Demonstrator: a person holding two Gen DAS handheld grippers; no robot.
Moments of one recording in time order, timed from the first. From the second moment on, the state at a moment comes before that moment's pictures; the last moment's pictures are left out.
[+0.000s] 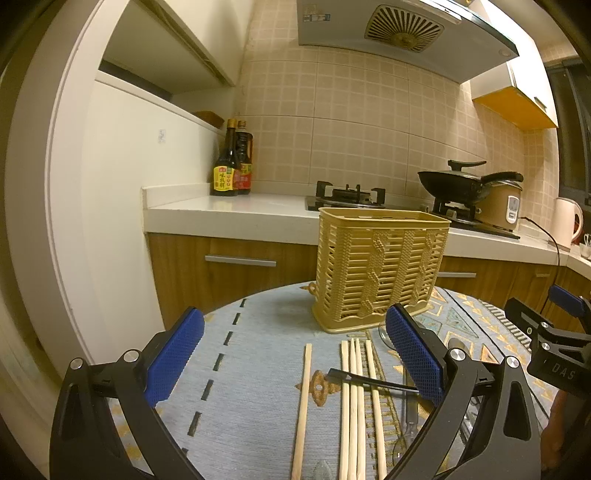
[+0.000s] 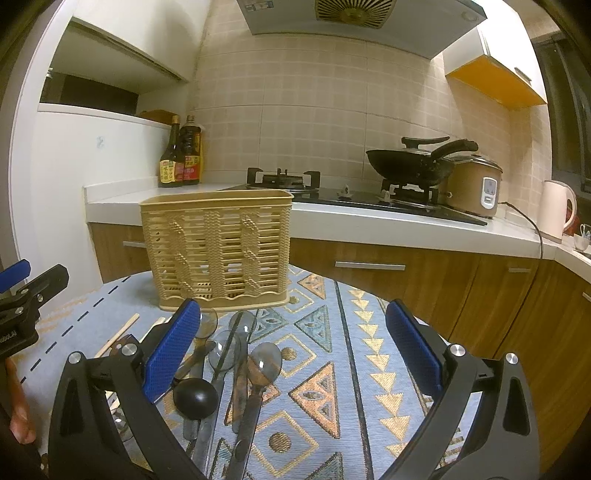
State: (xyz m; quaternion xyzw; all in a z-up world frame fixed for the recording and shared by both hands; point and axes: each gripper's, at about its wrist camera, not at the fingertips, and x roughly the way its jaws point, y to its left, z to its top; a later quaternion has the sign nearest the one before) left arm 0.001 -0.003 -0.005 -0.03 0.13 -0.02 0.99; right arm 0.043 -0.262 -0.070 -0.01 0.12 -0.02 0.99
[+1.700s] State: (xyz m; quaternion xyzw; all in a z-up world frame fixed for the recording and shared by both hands) left arm 0.068 0.049 -0.028 -0.03 0.41 -0.18 0.89; right arm 0.109 -0.235 -0.078 -0.06 0.33 0.05 0.94
